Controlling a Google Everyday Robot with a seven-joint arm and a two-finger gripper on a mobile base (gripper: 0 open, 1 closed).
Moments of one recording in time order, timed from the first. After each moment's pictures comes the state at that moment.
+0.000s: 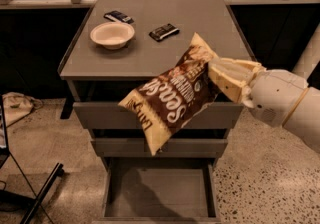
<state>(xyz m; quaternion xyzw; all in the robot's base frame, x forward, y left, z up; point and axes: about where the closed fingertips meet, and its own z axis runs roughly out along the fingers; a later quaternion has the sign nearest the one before) 0.473 -0.134 0.957 -0.30 0.64 0.22 0.67</state>
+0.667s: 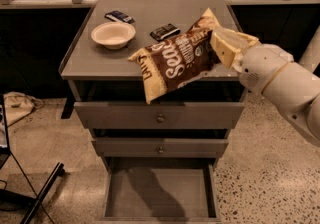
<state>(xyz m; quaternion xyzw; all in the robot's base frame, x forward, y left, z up) 0.552 -0.152 0.981 -0.21 0.63 0.20 0.72</state>
